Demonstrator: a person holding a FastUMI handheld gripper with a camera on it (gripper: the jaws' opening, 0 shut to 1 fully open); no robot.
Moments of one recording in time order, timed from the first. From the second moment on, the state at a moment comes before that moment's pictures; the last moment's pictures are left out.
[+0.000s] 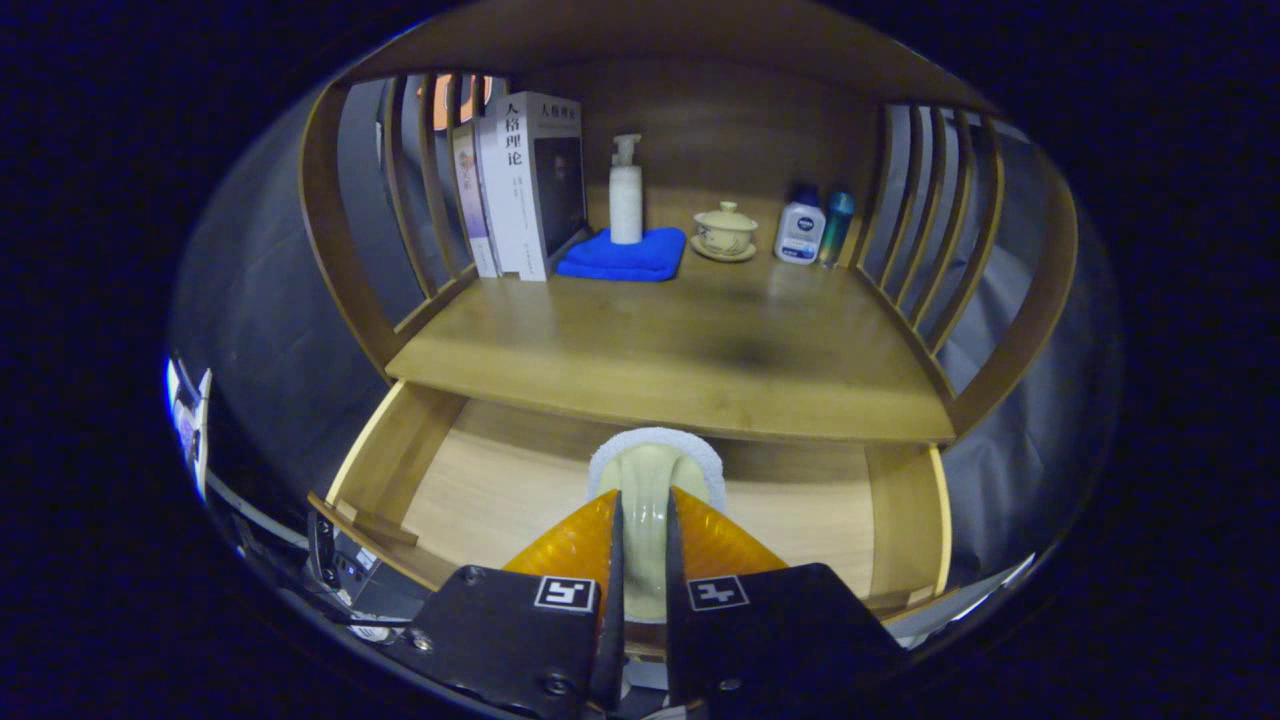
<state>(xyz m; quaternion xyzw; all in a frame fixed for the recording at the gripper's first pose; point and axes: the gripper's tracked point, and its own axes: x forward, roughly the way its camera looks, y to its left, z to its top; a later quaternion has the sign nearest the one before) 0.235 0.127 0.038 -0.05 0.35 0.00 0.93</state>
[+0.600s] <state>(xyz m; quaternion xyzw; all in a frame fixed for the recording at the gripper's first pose) 0.308 0.130 0.083 -0.01 0.32 0.00 0.95</state>
